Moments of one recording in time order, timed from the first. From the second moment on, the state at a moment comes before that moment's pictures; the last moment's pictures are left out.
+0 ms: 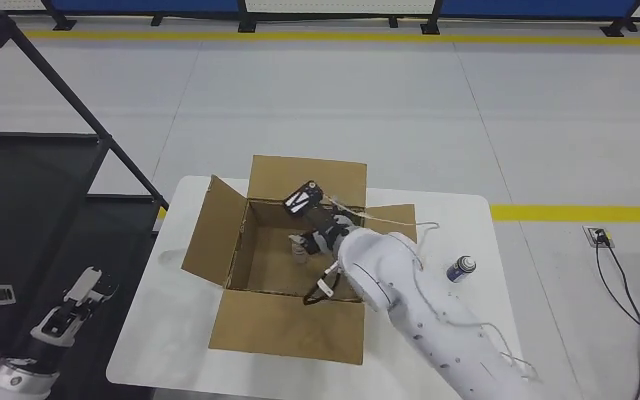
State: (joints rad) left arm 1.69 -1.10 -2.12 -1.91 -0.20 -0.37 -0.57; right arm -0.68 -1.40 0.93 -1.65 -1.31 0.03 0.94
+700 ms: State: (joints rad) left arm 1.67 -1.10 -2.05 -1.96 -0.14 -0.35 -0.54; right arm -1.01 -1.33 1.51 -1.64 -1.37 0.20 1.13
